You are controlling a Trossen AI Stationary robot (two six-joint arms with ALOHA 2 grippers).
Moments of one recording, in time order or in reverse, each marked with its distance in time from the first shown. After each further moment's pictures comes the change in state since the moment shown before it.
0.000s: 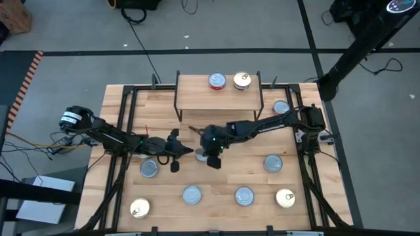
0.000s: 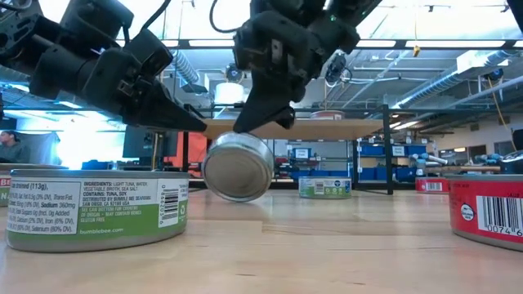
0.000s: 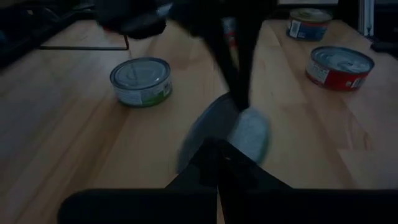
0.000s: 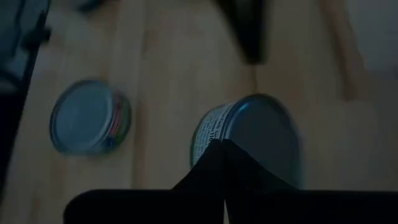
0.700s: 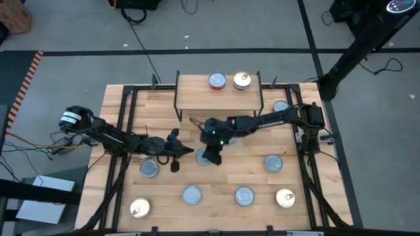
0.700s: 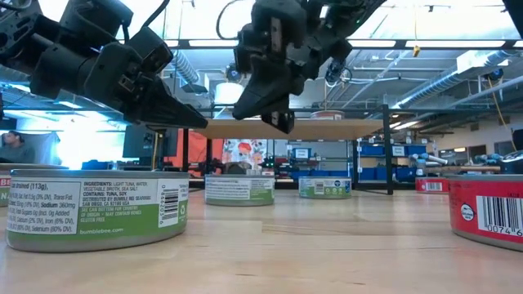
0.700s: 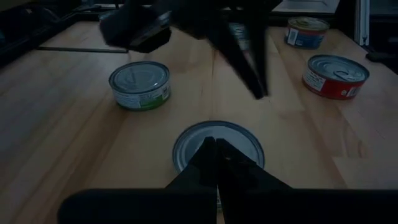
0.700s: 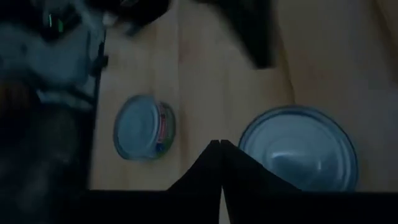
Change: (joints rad) left arm 0.000 -0.005 0.000 0.010 0.004 -0.023; right arm -0.036 -0.001 0.001 0.030 -0.221 0.058
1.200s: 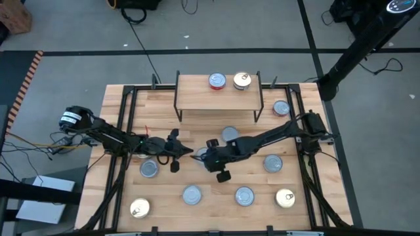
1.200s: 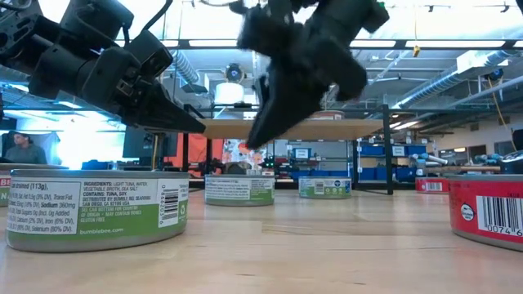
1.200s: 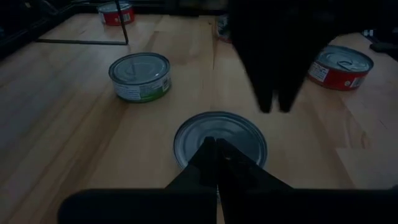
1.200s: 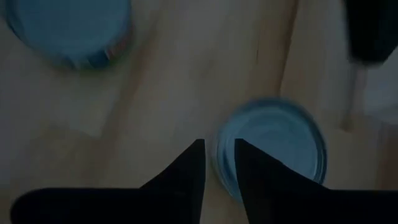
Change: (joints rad) left arm 0.000 0.000 0.000 -0.029 0.000 0.000; right arm 0.214 0.031 0.000 -0.110 0.516 -0.508
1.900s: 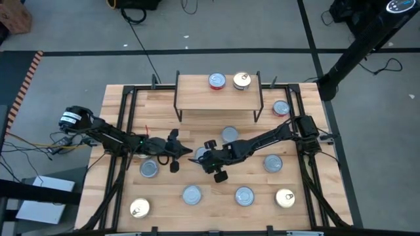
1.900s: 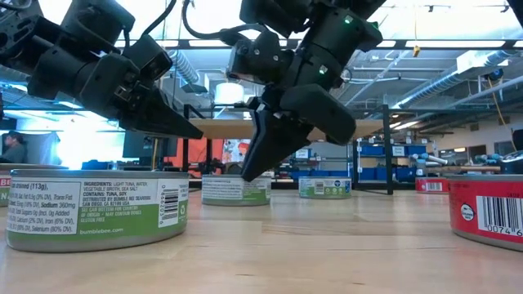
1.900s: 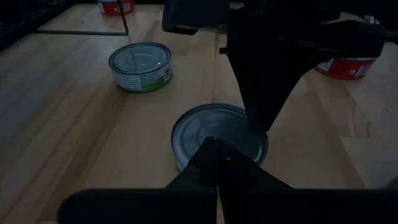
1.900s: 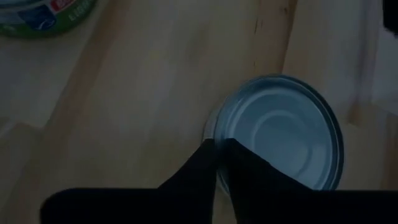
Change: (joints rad) left arm 0.000 0.000 0.000 -0.034 -0.001 -0.001; right arm 0.001 0.105 0.007 0.033 0.069 -0.020
